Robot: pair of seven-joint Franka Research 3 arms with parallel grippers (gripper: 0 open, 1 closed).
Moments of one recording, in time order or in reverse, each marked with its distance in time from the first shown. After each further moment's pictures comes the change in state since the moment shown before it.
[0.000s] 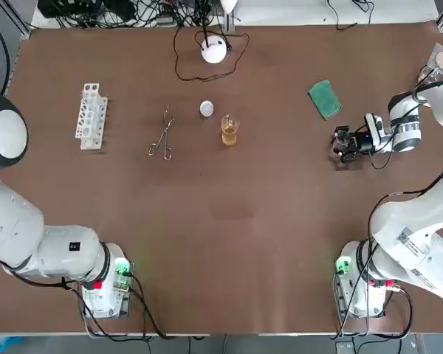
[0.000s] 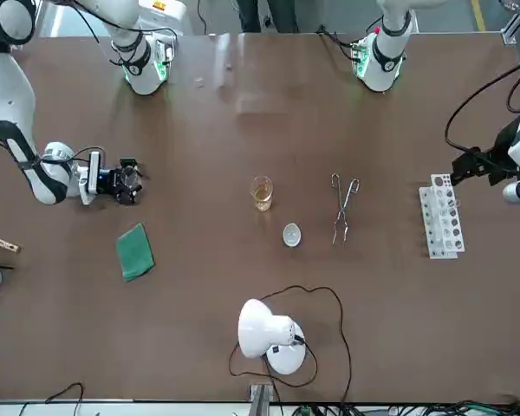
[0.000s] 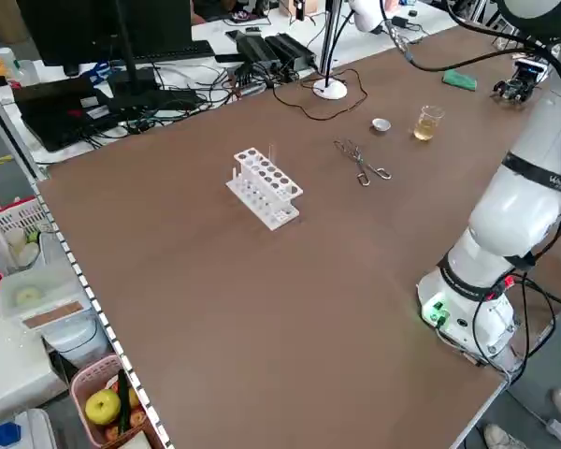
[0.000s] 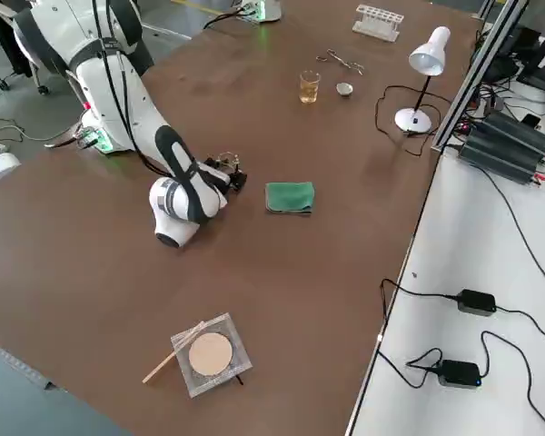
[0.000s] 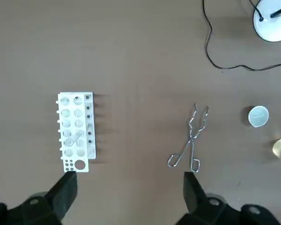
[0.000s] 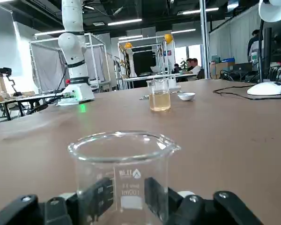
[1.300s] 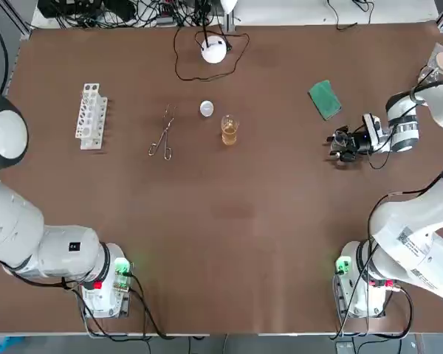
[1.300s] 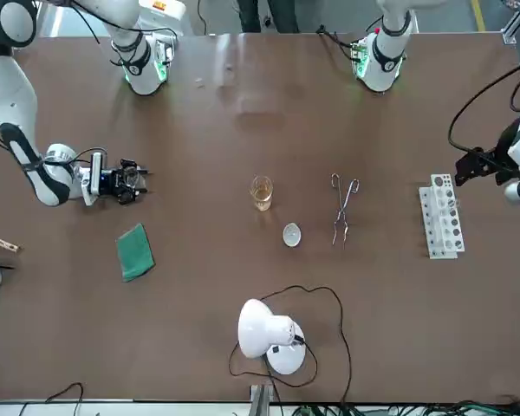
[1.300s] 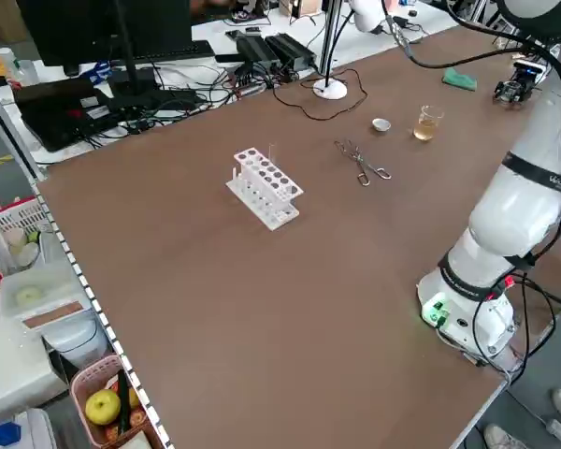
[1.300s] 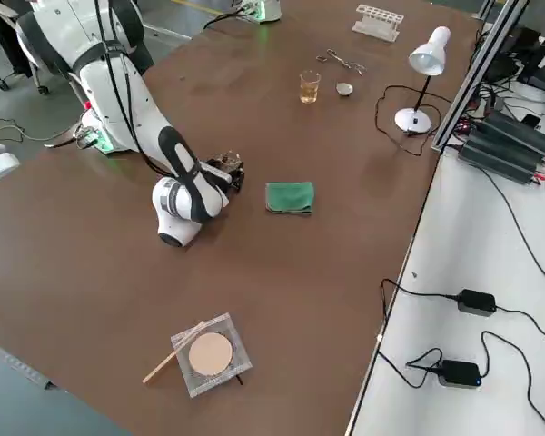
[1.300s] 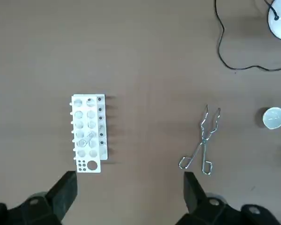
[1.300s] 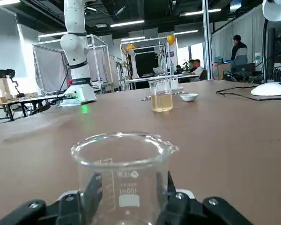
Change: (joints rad) left arm -0.002 0.000 -0.007 0.005 0.058 0.000 0.000; right arm 0.007 0.008 0.005 0.004 -0.001 -0.001 0.000
